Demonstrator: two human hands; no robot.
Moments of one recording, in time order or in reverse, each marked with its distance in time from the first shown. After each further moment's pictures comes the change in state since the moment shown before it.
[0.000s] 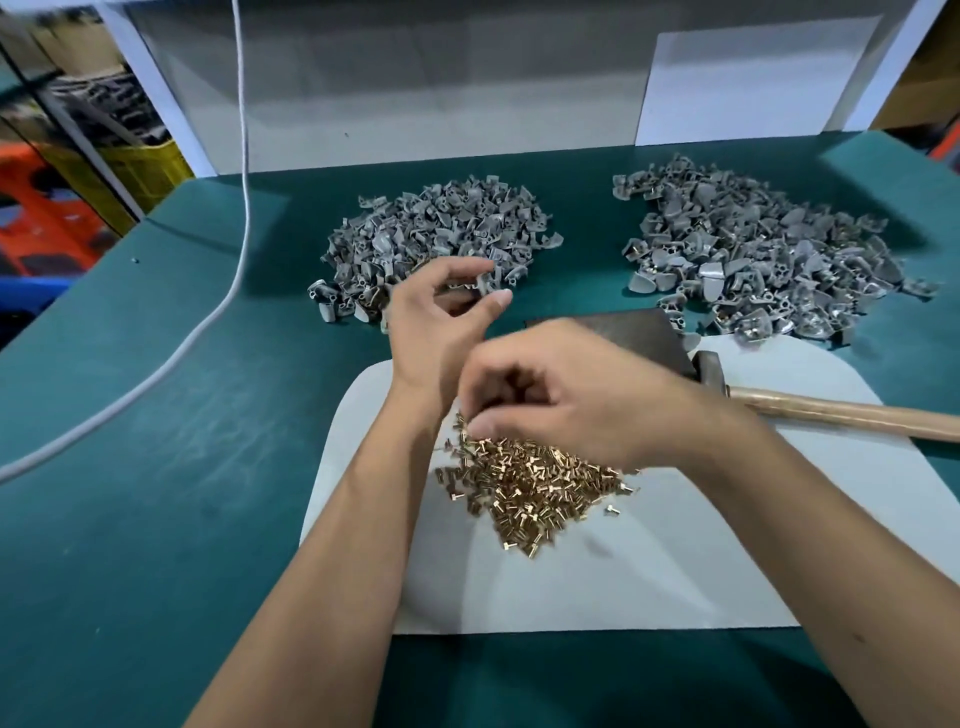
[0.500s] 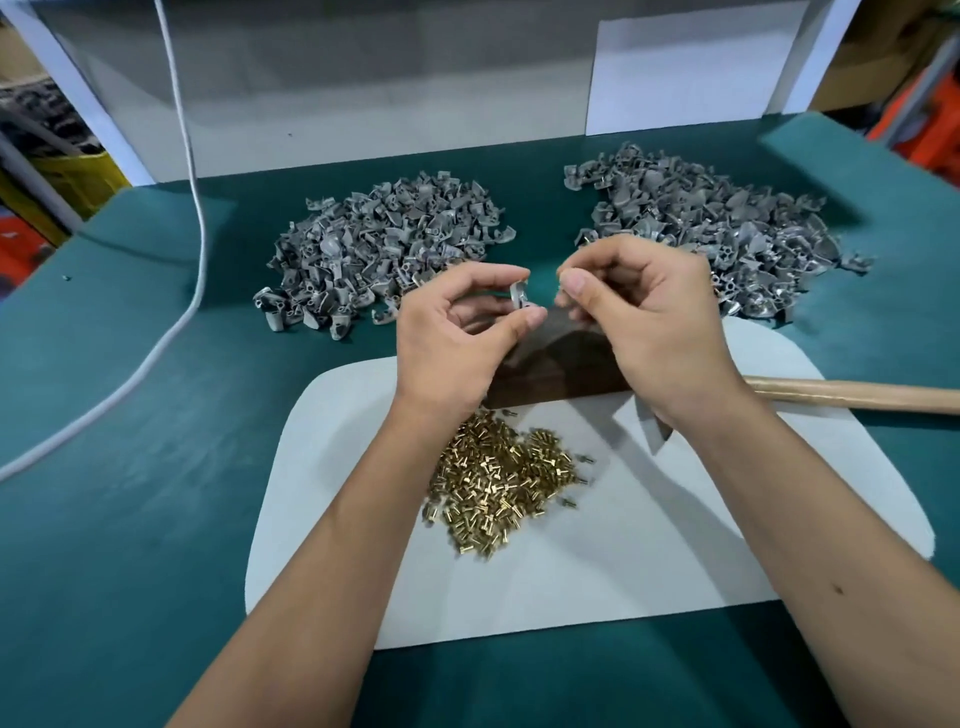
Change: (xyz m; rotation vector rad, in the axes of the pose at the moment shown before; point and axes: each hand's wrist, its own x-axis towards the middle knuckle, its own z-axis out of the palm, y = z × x) left_hand -0.027 0.016 0.037 -0.205 -0.178 0.066; right_hand -0.032 0.063 -0.027 0.229 0.869 0.087
